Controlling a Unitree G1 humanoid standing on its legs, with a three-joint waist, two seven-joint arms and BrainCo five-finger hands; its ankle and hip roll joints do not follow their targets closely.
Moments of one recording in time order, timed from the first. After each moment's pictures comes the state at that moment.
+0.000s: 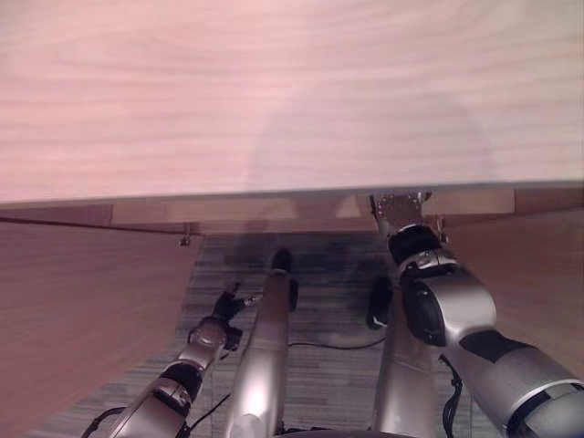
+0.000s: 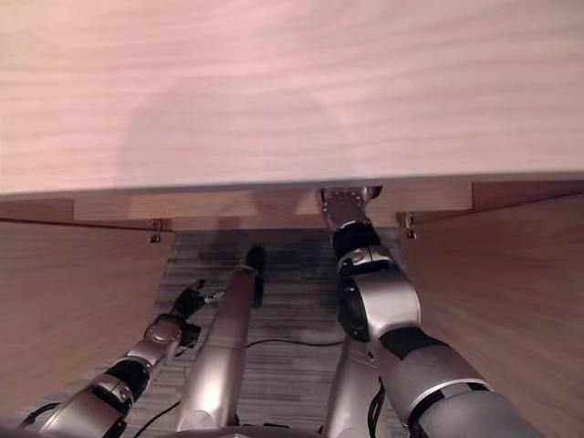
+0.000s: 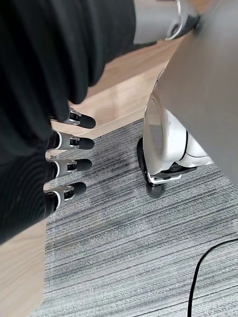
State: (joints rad) left arm -0.35 0.32 -0.47 1.00 -0.27 -0.09 0.18; right arm -1.11 -0.09 -0.11 1.02 1.32 -0.53 -0.44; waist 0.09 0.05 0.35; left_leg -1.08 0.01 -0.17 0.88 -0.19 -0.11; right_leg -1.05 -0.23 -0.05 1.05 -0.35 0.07
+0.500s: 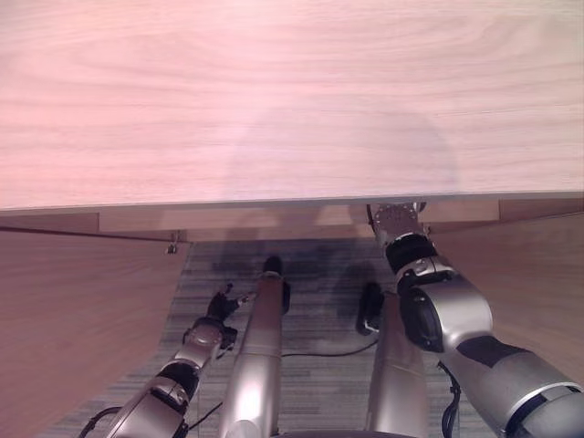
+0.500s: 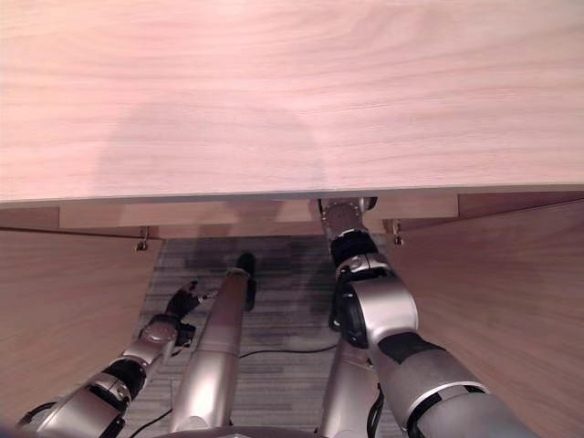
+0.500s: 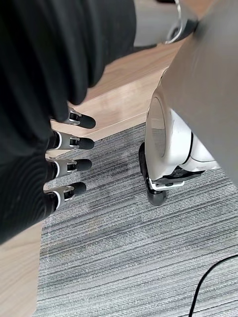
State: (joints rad) left arm -0.34 0.33 -0.47 1.02 -0.30 -0.08 0.20; right arm -1.07 -0.07 -0.12 1.05 1.36 -0.50 -0.41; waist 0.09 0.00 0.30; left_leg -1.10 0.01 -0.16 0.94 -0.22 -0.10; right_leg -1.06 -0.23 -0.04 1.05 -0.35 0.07
